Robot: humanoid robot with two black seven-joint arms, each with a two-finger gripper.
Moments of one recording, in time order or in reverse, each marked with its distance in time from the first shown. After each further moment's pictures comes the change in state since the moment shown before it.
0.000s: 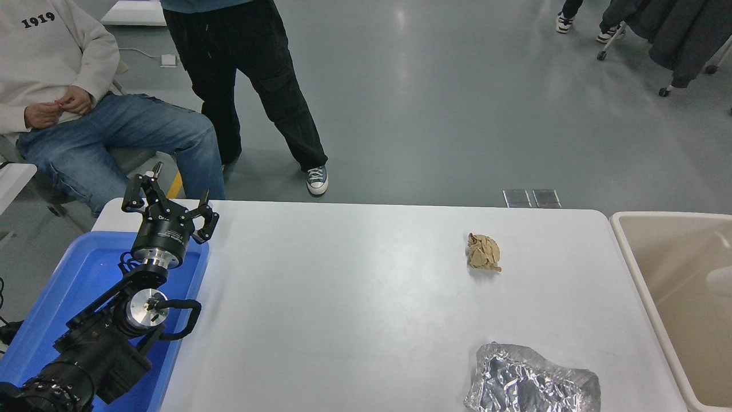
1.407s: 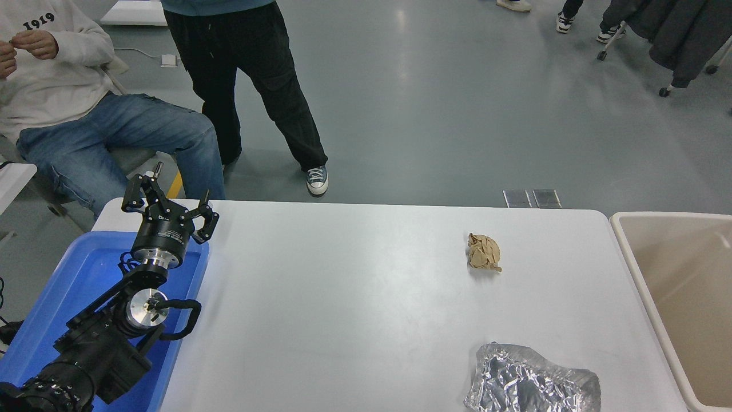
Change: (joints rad) left arm 0.000 0.000 0.000 0.000 0.000 0.000 0.000; right arm 0.089 0.004 0.151 -0.027 0.002 0.009 -0.002
